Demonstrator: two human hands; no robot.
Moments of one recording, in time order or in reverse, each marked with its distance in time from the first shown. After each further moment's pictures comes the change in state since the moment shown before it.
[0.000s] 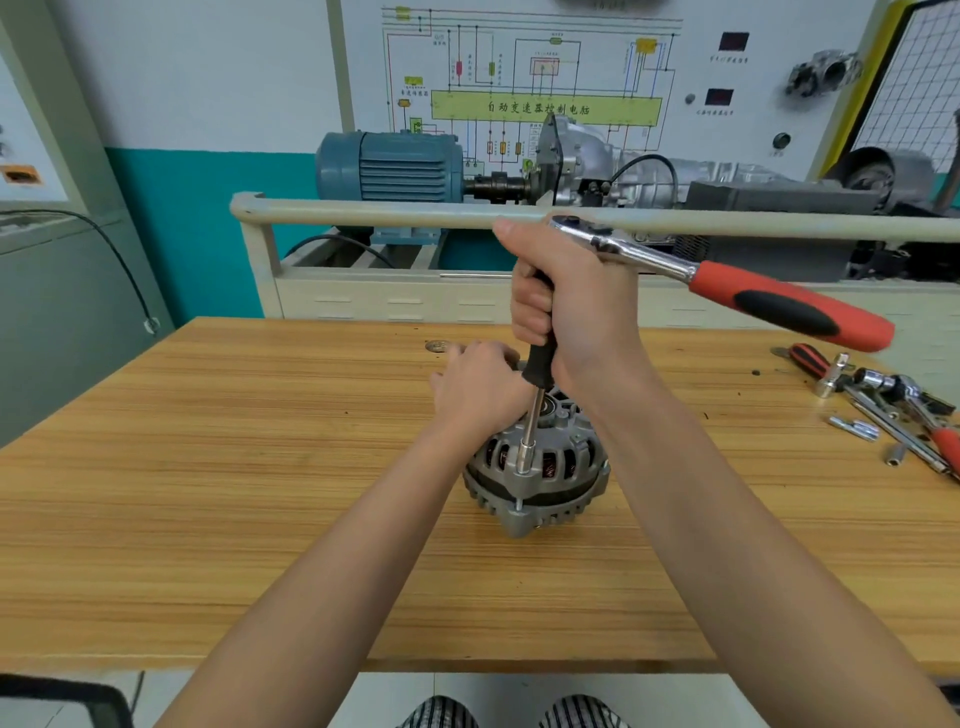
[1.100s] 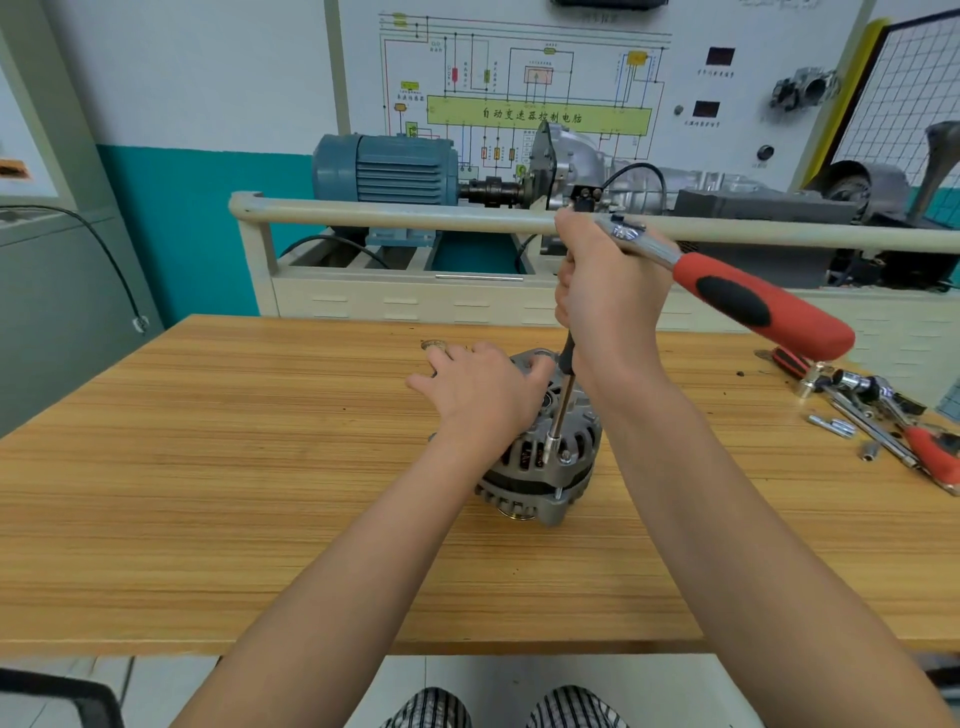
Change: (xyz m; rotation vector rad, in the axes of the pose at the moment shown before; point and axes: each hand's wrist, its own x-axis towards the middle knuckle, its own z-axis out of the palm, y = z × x) left_hand -0.008 0.008 0.011 0.361 0.112 -0.180; right_hand 0.004 0.000 -0.002 -0.235 0.488 -0.047
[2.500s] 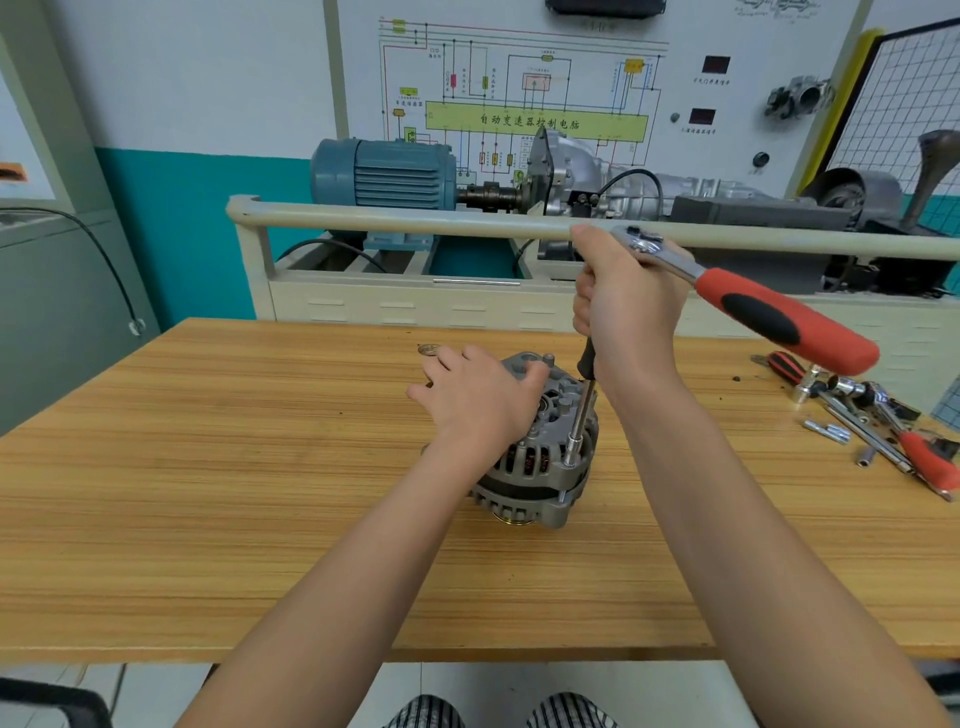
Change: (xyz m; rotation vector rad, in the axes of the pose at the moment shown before) left_hand -0.003 -0.001 0.002 -0.068 0.017 -0.001; right_hand 0.010 0.006 -0.019 0.072 -0.082 -0.008
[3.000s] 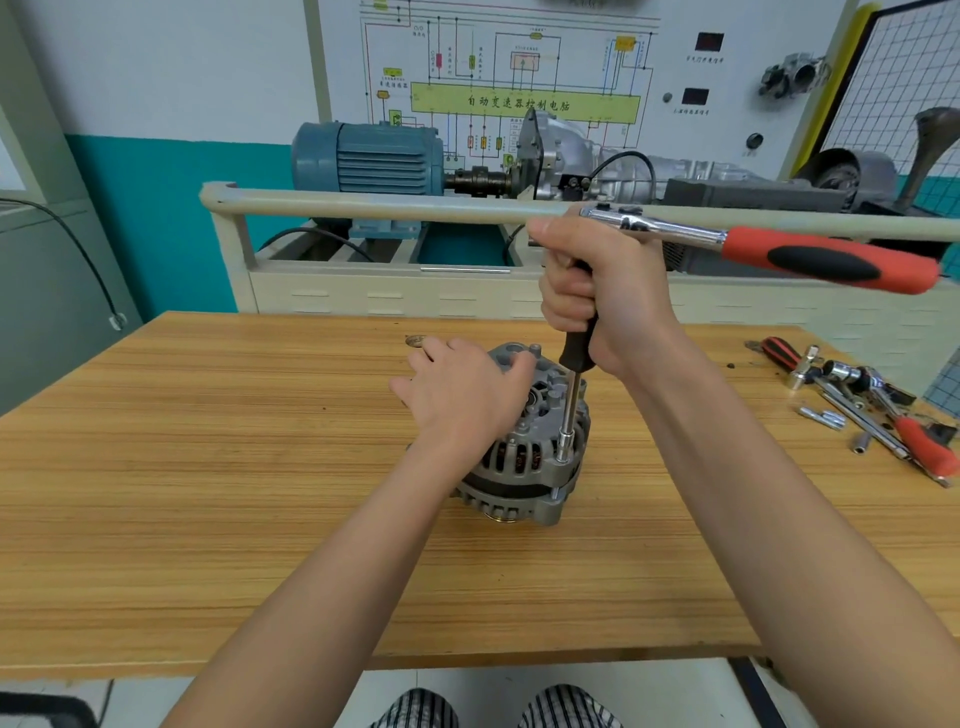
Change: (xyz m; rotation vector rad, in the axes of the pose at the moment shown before) left_hand 0.002 -0.002 0.005 -0.023 0.075 0.027; right_hand 0.015 0.000 -0.015 0.092 -0.477 0.084
